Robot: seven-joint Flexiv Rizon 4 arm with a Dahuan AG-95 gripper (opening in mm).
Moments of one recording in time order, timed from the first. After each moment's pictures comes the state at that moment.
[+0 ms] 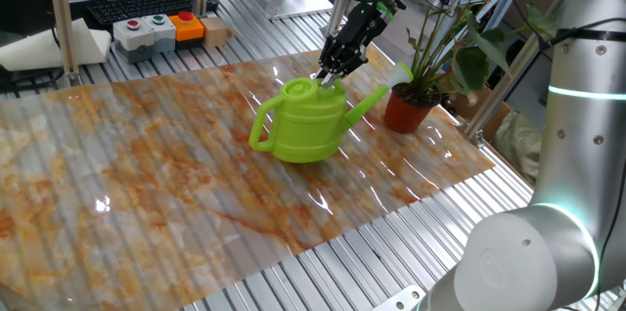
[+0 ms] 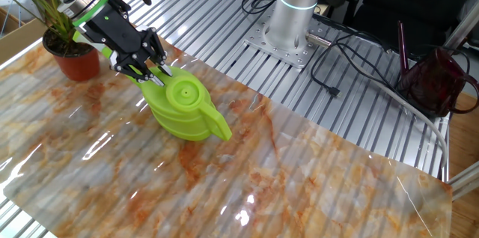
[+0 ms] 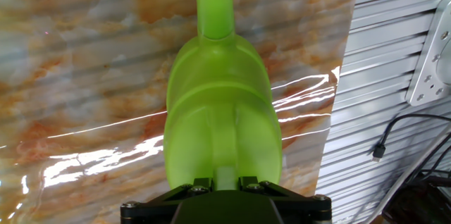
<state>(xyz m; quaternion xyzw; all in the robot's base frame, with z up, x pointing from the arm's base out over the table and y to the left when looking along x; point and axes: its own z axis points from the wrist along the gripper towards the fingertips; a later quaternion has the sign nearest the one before) 0.536 -0.107 0.196 -0.72 -0.60 -0.15 0.32</state>
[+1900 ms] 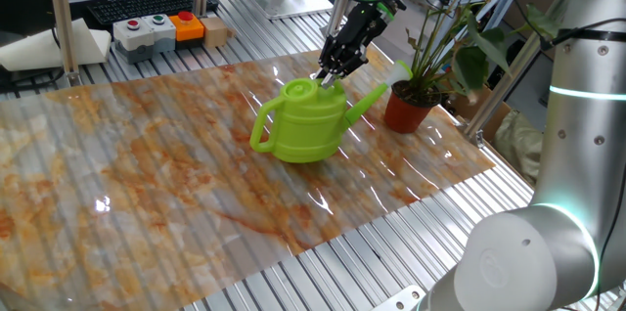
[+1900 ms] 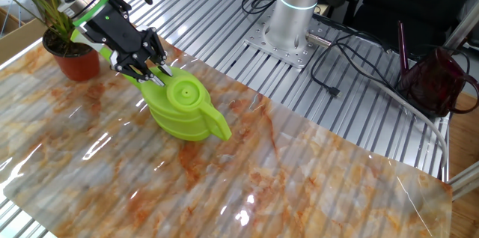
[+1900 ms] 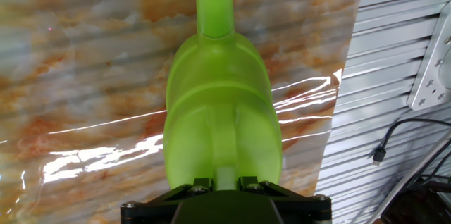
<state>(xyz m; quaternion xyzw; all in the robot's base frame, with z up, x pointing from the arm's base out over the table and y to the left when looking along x) 0.536 -0.107 0.196 -0.71 -0.61 -0.16 0.31</state>
